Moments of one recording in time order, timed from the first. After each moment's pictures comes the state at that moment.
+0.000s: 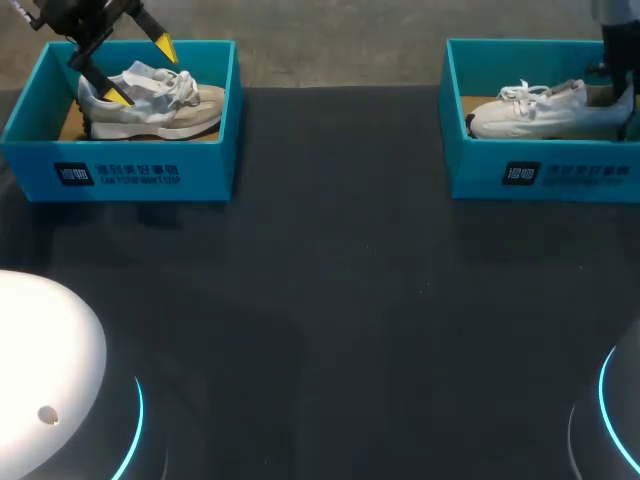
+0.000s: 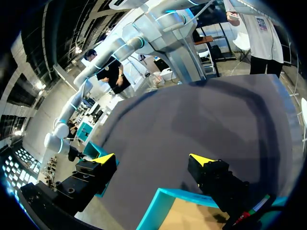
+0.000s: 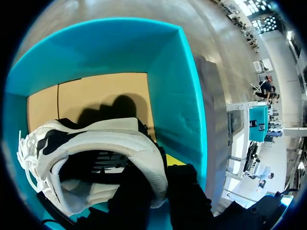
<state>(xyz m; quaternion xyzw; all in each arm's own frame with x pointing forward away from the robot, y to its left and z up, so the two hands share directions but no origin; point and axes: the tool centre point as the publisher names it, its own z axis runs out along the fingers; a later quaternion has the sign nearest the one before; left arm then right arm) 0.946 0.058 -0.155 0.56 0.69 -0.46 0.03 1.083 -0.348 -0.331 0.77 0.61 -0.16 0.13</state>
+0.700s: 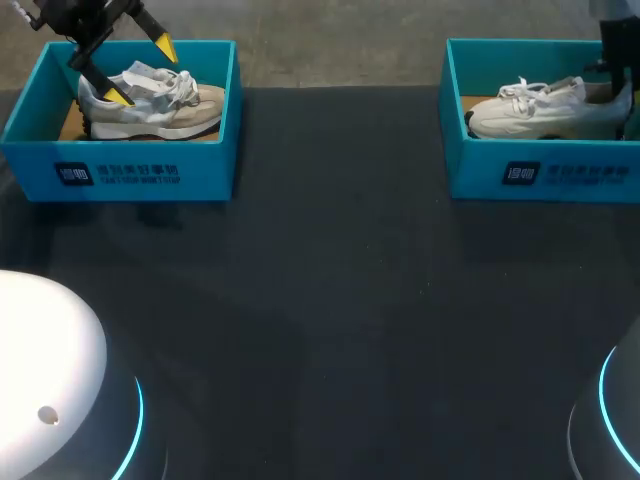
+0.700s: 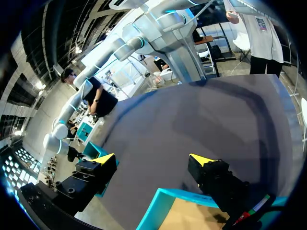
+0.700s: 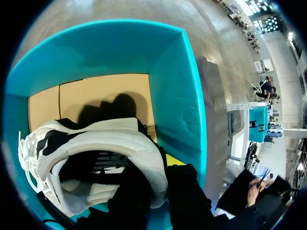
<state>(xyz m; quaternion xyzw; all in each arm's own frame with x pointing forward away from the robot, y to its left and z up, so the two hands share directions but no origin) 0.946 0.058 -0.155 0.56 0.69 -0.46 0.03 1.088 -0.345 -0.322 0.76 0.61 -0.16 0.12</state>
